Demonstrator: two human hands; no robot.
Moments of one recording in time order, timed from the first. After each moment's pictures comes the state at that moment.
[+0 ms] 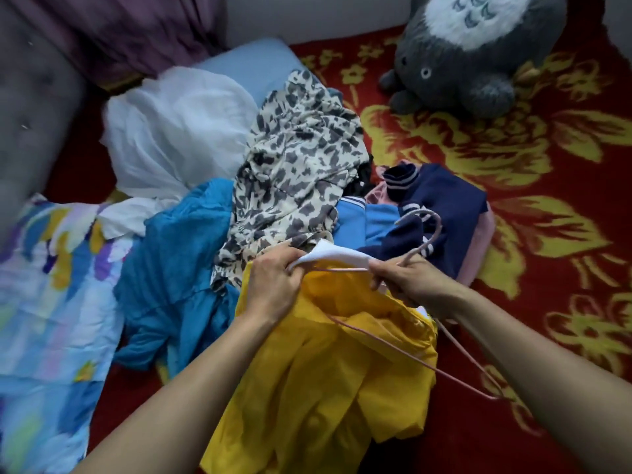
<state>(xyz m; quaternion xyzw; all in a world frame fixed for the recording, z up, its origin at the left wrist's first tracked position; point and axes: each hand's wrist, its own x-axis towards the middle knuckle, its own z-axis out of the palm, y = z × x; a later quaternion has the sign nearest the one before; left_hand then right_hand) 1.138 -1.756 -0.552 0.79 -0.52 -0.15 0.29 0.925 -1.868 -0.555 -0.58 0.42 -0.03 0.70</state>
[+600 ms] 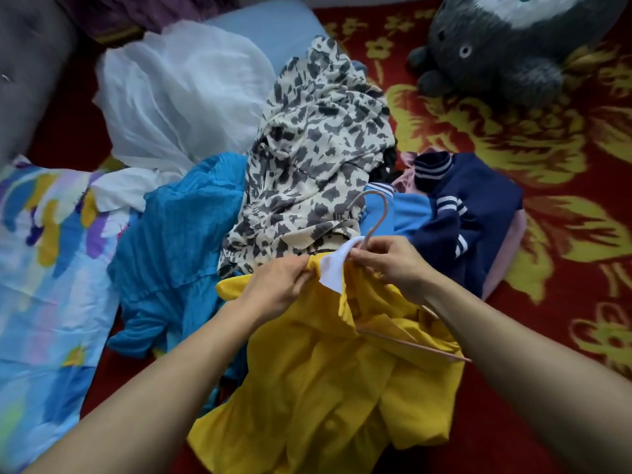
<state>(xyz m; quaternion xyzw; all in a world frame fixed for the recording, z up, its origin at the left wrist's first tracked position) 1.204 -1.734 -0.617 0.75 -0.61 -0.26 0.09 1.009 -1.859 -0.591 -0.55 0.45 -0.07 0.70</state>
